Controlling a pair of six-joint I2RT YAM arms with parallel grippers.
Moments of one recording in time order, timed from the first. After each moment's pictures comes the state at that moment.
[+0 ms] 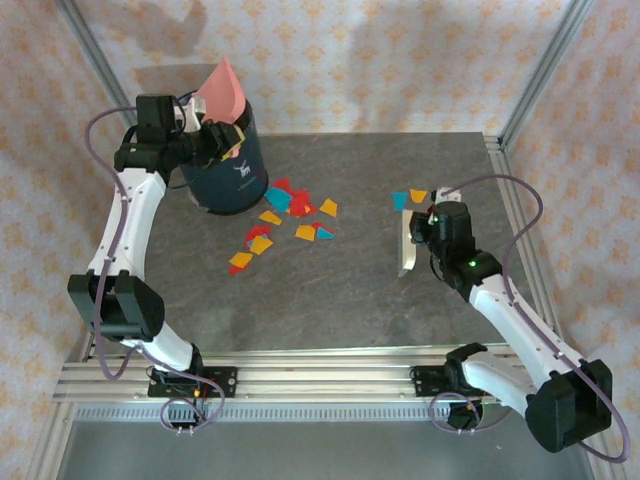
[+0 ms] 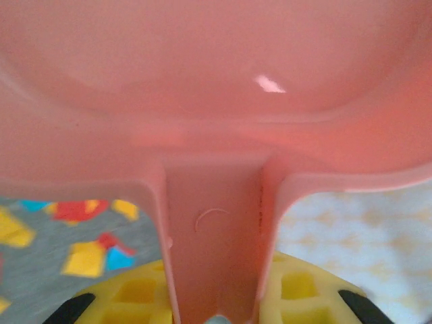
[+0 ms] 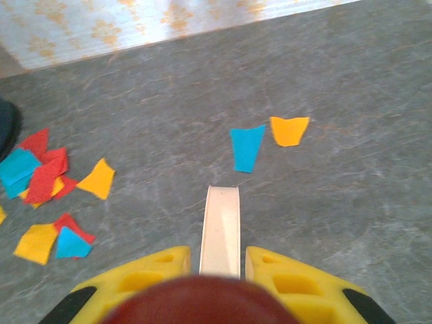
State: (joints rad) left arm 0.06 1.59 1.70 -0.77 0.67 -0.62; right arm 0.32 1.00 0.74 -0.29 0.20 0.35
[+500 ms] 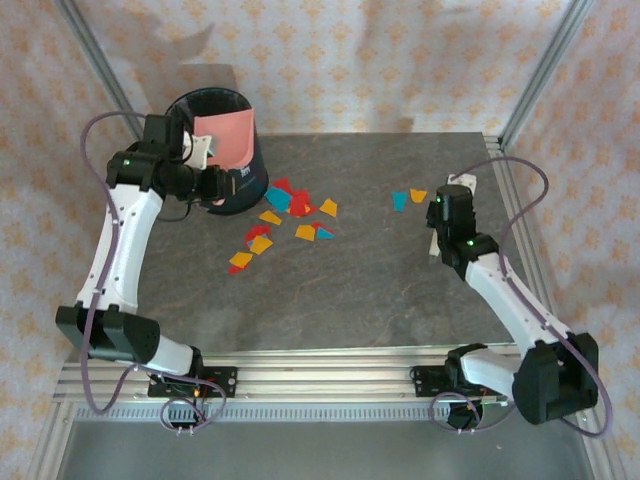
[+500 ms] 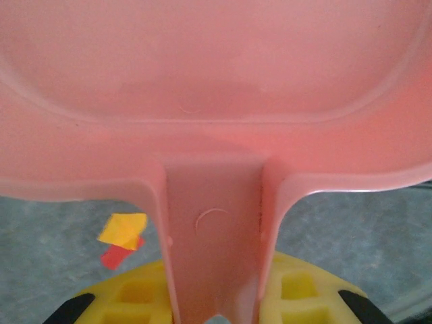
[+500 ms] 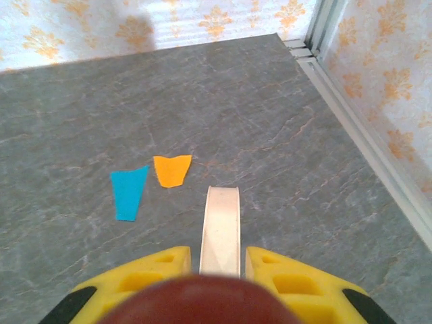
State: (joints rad) left arm -0.02 1.43 1.65 -1.22 0.35 -0.15; right arm 0.23 1.18 0.85 -0.25 0.44 0.23
